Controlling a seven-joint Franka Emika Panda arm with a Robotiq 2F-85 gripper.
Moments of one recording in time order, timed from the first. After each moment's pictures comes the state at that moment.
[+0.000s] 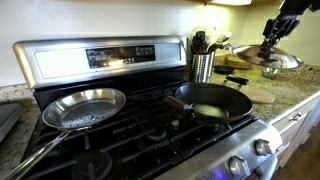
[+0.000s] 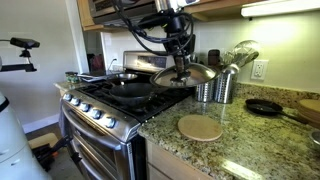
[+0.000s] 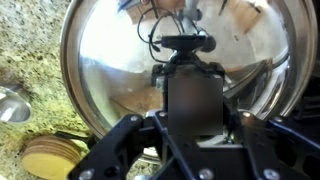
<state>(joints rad) -0.16 -0.30 -0.16 -2.42 -0.04 2.46 -0.12</state>
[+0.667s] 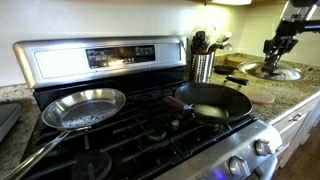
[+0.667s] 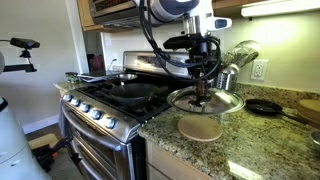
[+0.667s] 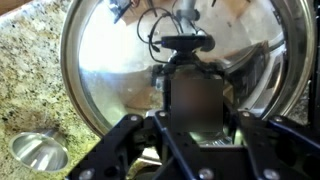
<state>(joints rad) -0.22 -0.02 -0.23 -2.28 -0.05 2.47 -0.07</state>
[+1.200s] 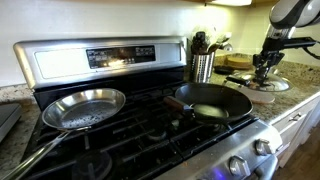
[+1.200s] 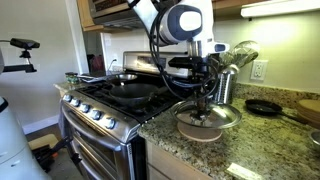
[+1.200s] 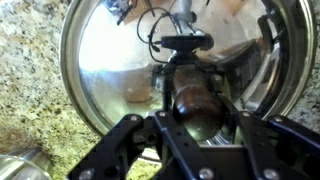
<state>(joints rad) -0.21 0.16 -0.21 -2.22 -0.05 2.54 -0.01</state>
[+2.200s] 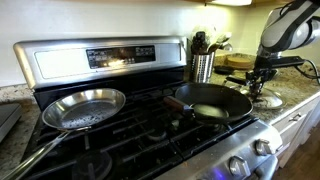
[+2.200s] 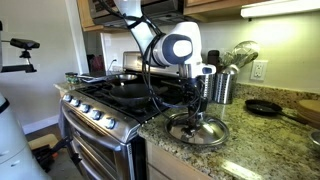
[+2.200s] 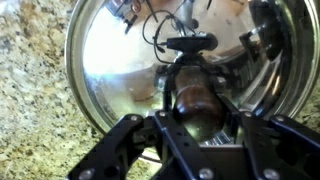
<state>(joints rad) -0.16 0.27 -0.21 -2.28 -0.10 2.67 0.13</state>
